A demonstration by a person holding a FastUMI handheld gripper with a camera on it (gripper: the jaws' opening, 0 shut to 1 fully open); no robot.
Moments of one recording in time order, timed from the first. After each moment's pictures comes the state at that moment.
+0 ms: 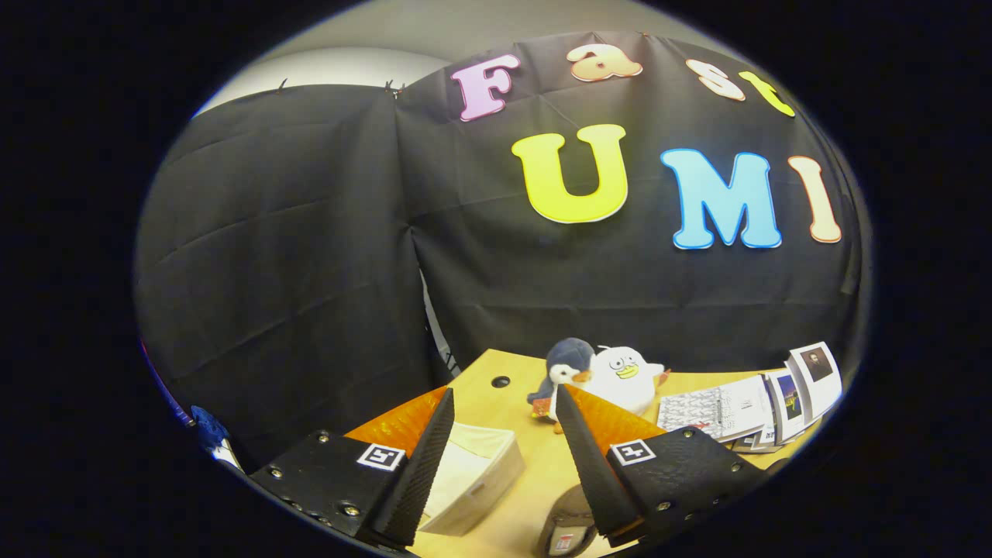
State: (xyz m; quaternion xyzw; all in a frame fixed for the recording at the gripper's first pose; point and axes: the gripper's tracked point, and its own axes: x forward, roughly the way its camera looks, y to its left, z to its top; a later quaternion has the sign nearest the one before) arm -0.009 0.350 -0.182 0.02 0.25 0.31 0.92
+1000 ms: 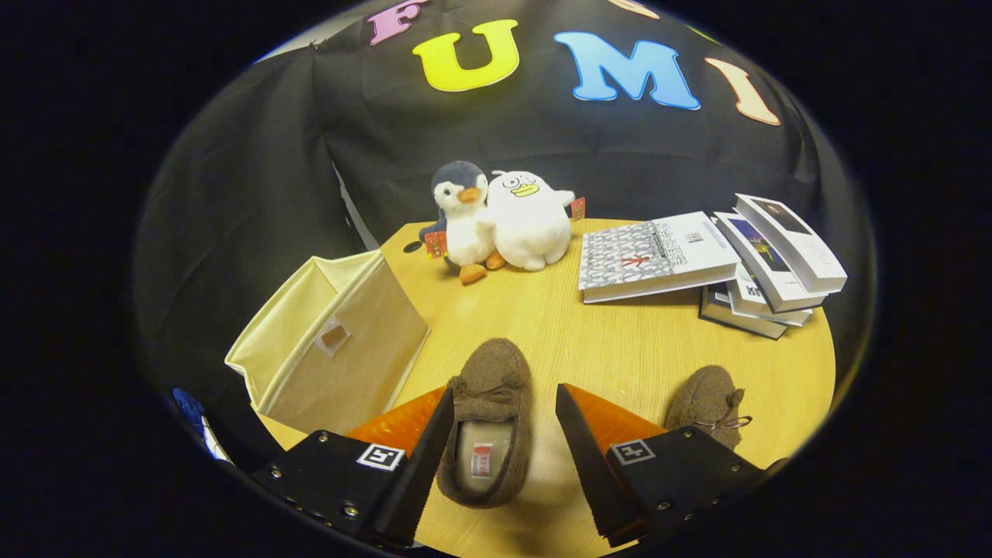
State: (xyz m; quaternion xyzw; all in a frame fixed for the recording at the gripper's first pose) arm -0.079 0.217 -0.401 -0.01 0.44 0.22 0.87
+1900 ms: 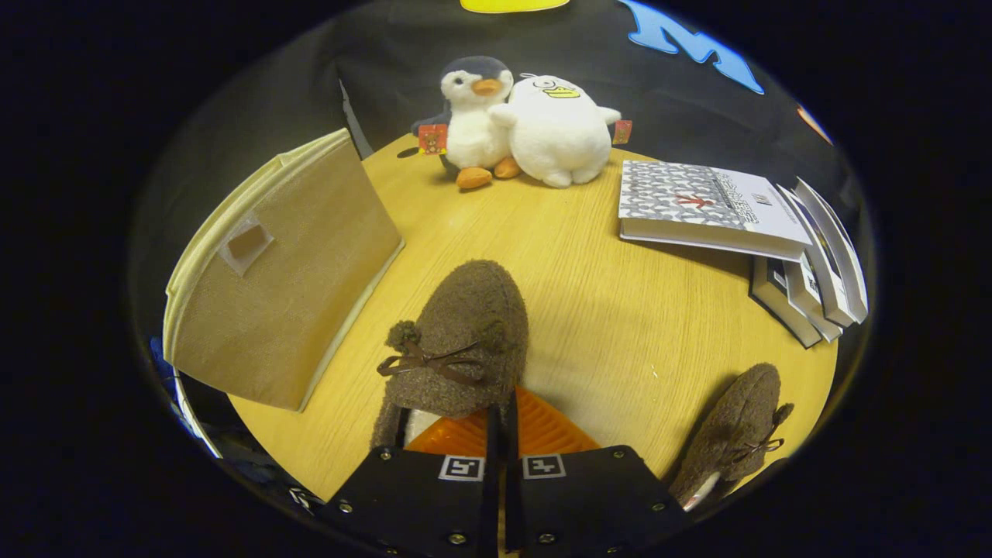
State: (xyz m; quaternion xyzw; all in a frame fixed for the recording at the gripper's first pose) arm -0.074 0.235 -0.477 -0.07 0.53 0.24 0.81
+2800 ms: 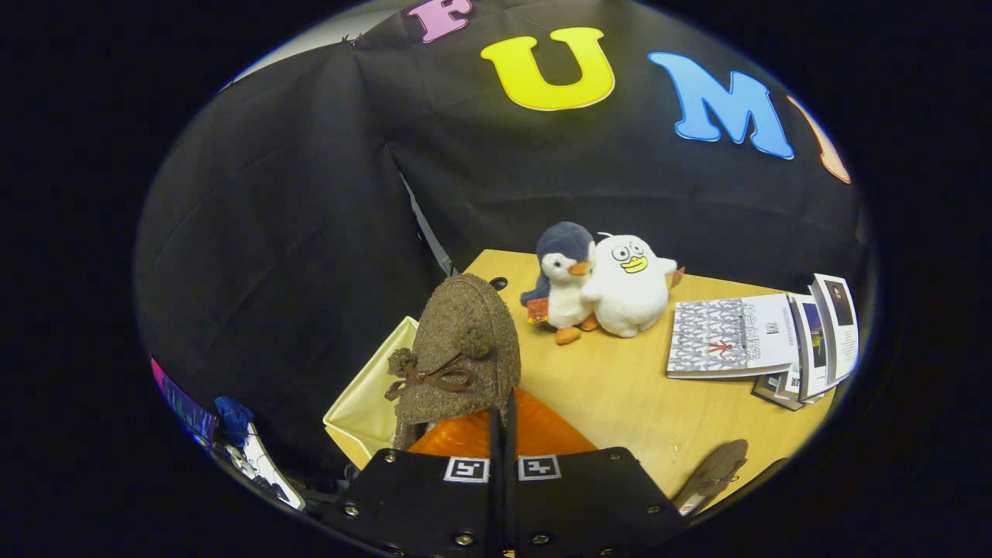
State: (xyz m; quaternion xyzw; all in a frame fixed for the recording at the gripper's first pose) arm -0.030 0.365 -0.265 0.01 0.43 0.33 0.84
